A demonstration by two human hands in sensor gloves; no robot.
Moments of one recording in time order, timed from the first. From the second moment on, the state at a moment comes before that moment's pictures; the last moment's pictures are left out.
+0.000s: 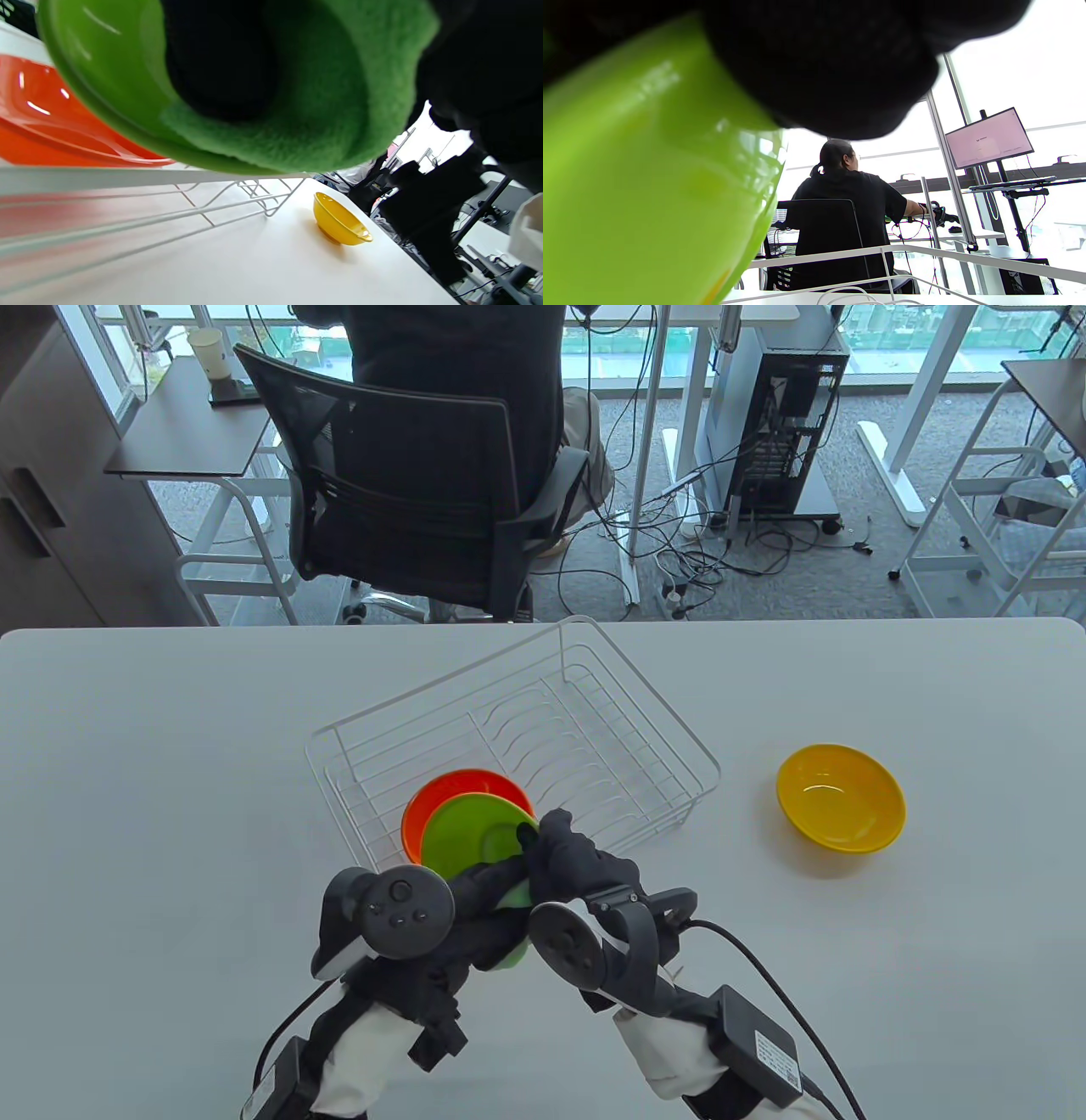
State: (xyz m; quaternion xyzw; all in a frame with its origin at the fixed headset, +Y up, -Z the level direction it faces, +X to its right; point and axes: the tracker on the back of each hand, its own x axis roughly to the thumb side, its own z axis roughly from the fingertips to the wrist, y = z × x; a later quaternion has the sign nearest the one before) left_hand -0.143 -0.634 -0.261 -0.06 -0.28 0.35 0.89; right_hand 0.023 -0.598 -0.243 0.13 -0.27 0.95 0.14
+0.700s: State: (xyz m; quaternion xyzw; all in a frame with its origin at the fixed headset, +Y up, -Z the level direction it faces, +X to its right) left_hand -0.262 -0.649 -0.279 0.06 -0.14 0.71 0.68; right_hand 0.009 -0.596 -0.324 0.01 -0.18 0.98 0.10
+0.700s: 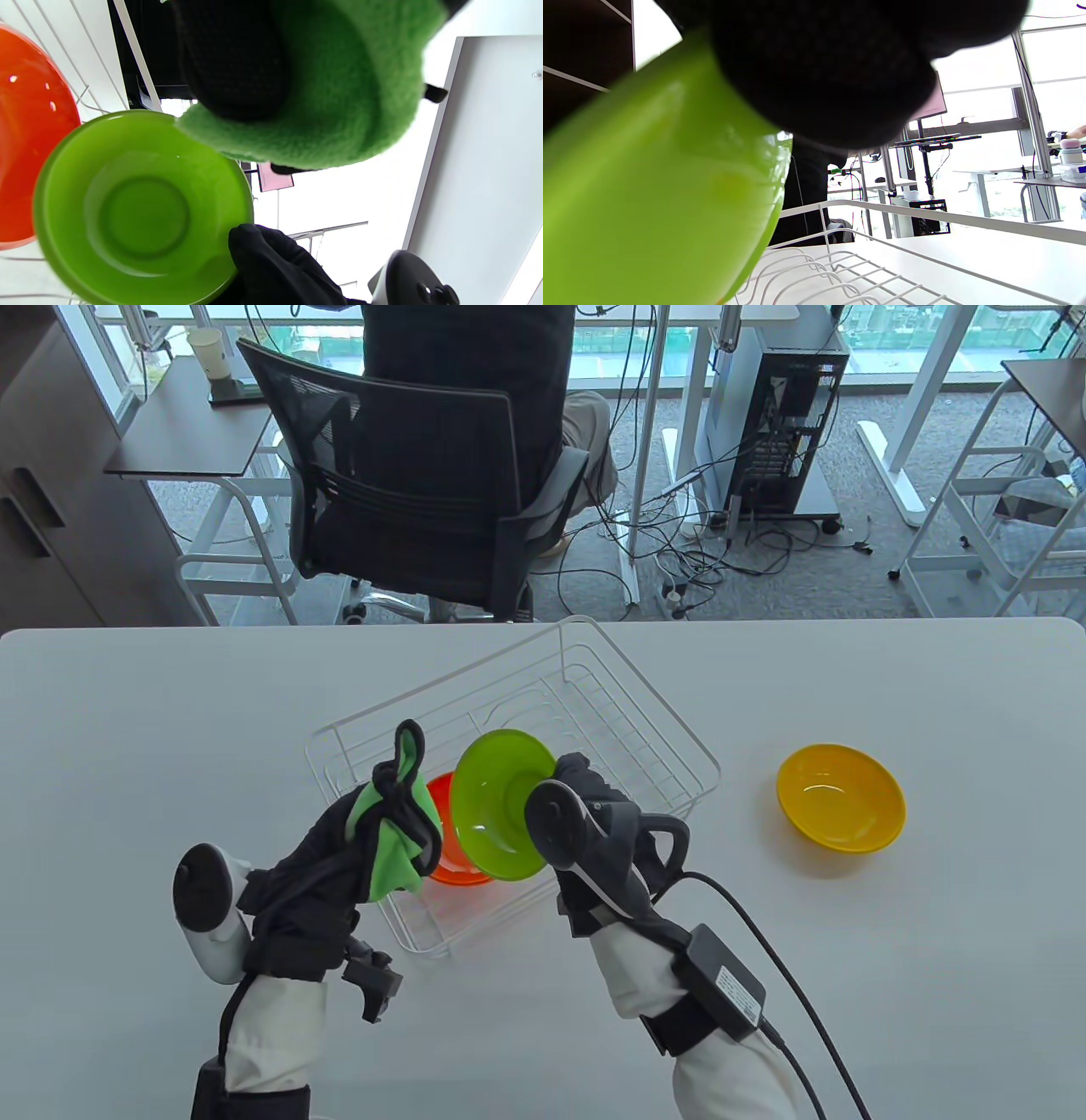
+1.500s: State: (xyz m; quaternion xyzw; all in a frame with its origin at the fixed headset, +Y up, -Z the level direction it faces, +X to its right) left_hand -0.282 -0.662 -0.281 0.06 -0.09 0.74 0.66; right_hand -0.035 -0.640 -0.371 -0.05 -0.07 1.00 0.04
